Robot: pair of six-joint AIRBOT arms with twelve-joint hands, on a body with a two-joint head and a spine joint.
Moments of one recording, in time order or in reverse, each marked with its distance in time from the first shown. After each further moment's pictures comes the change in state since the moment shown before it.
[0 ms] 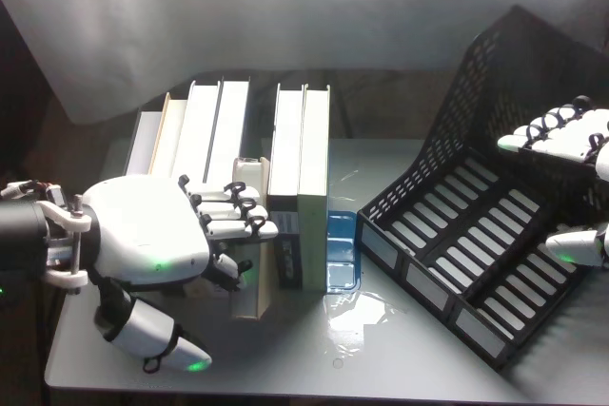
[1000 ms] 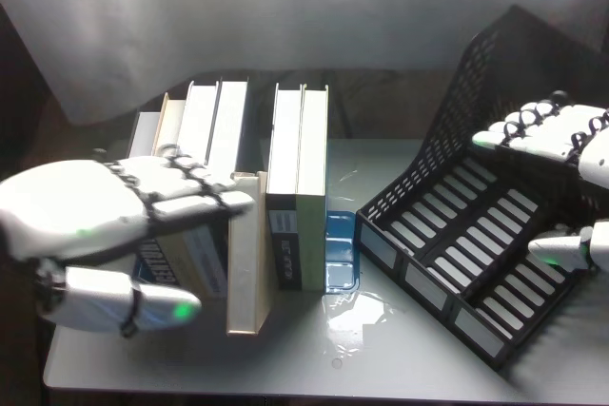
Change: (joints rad) left arm 0.179 0.163 -0.088 -0.522 -0.289 0.002; right arm 0.027 0.011 -0.047 -0.040 0.064 -0.001
